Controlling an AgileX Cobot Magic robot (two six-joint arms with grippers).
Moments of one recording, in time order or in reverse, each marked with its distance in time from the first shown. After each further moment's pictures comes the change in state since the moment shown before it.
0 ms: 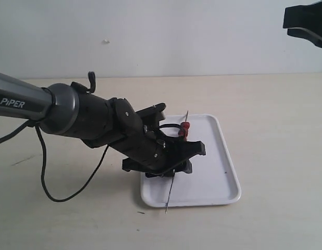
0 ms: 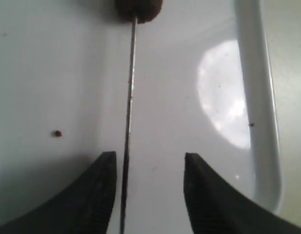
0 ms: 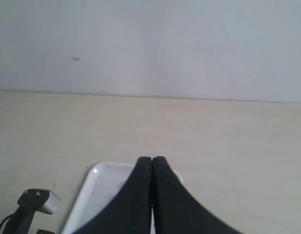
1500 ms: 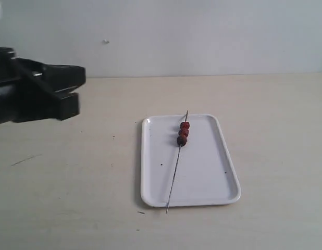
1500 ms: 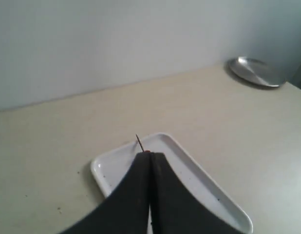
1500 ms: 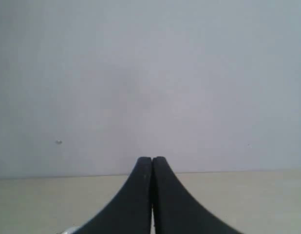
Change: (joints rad) left arm 0.045 -1.081 0.644 0.457 -0.414 0.107; right arm 0.000 -0.681 0.558 0.045 -0.366 -0.073
